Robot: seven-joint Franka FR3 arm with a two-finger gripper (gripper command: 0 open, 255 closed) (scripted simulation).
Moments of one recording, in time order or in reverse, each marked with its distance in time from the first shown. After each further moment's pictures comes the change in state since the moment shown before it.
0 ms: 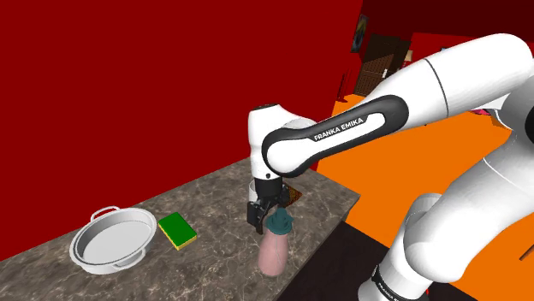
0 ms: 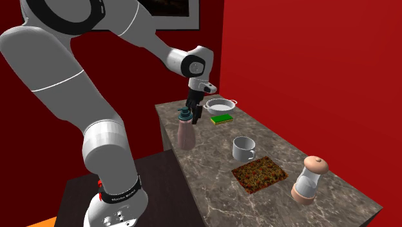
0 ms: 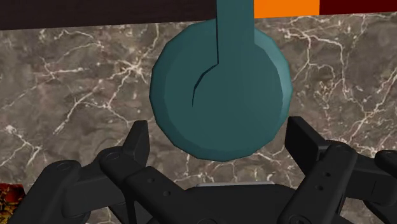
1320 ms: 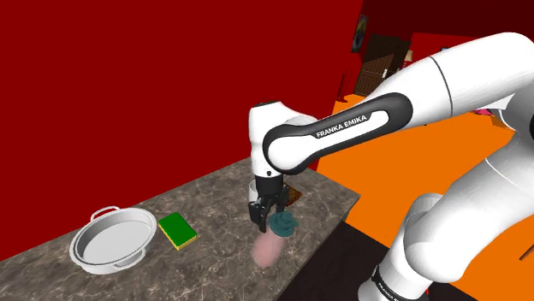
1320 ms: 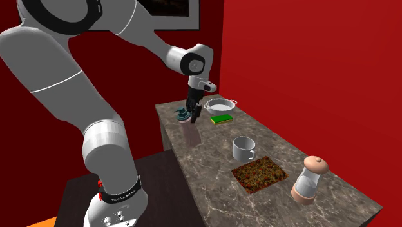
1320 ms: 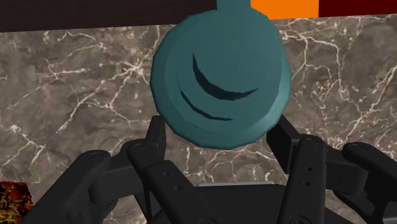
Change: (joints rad) arm 0.001 -0.016 -0.003 0.007 0.002 -0.022 0.000
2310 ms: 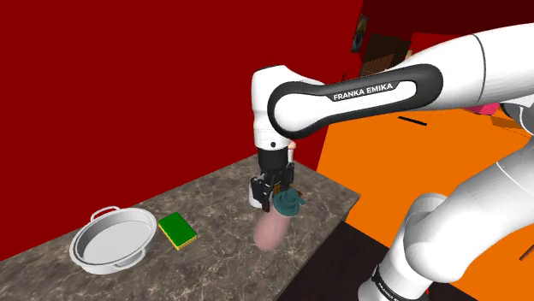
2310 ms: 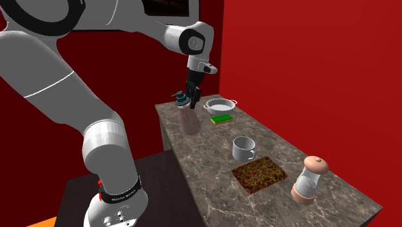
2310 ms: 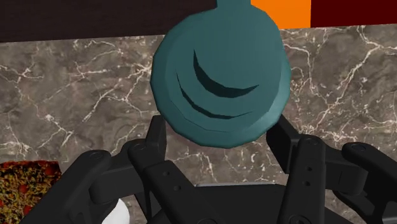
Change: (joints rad) arm -0.001 -0.084 -0.026 0.135 -0.003 -0.217 0.007
